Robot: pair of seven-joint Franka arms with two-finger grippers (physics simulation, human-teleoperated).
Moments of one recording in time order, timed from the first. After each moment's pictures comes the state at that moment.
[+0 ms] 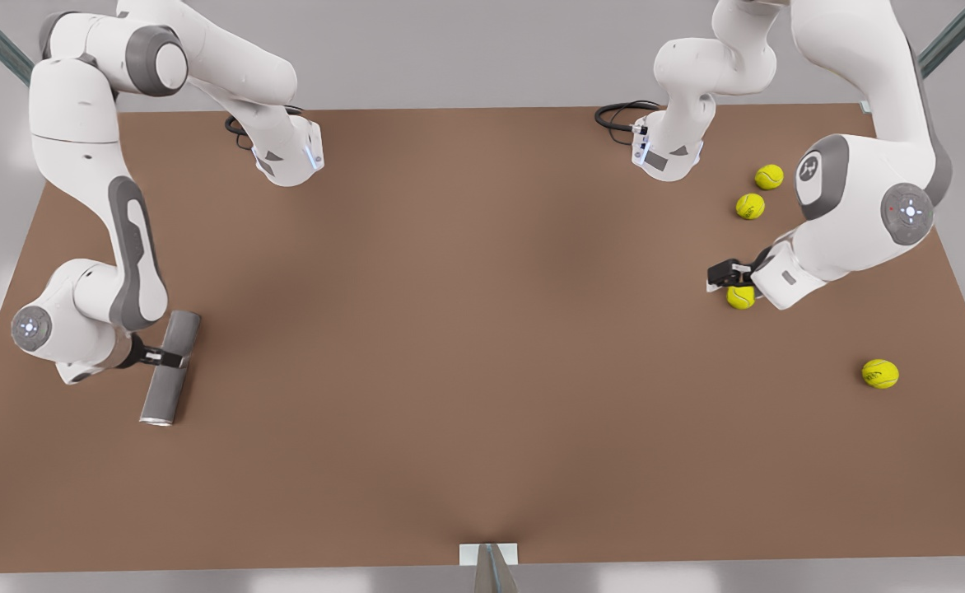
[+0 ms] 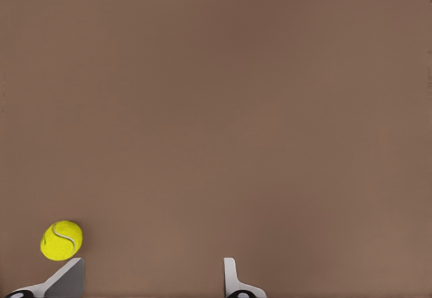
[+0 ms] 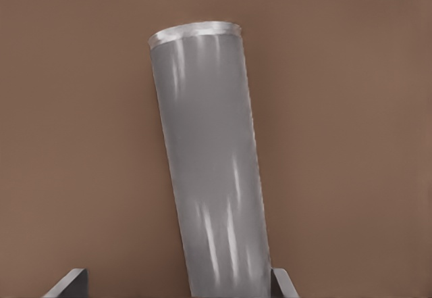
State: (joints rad) left arm -0.12 0.08 0.02 -1.71 -0.16 1.67 0.03; right arm -0.30 0.48 0.01 -1.84 -0.03 2.21 -0.05
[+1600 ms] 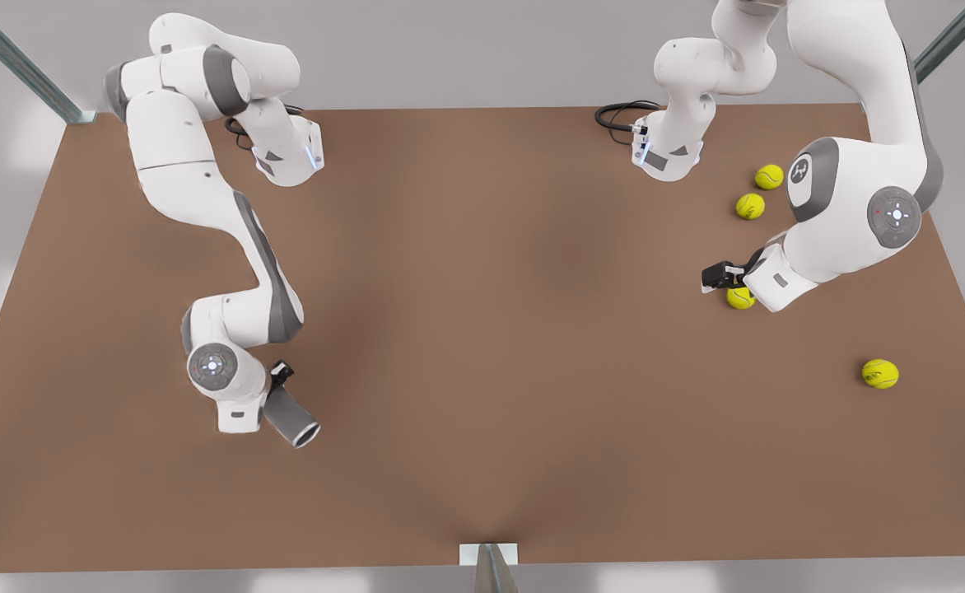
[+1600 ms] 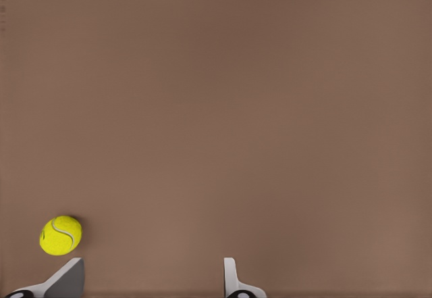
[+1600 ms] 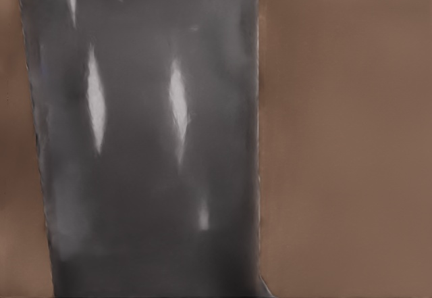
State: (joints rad) left arm -0.12 0.09 0.02 -1.72 -0.15 1.68 -0.01; right arm 0.15 0.63 0.05 -1.57 -0.18 2.10 -0.60
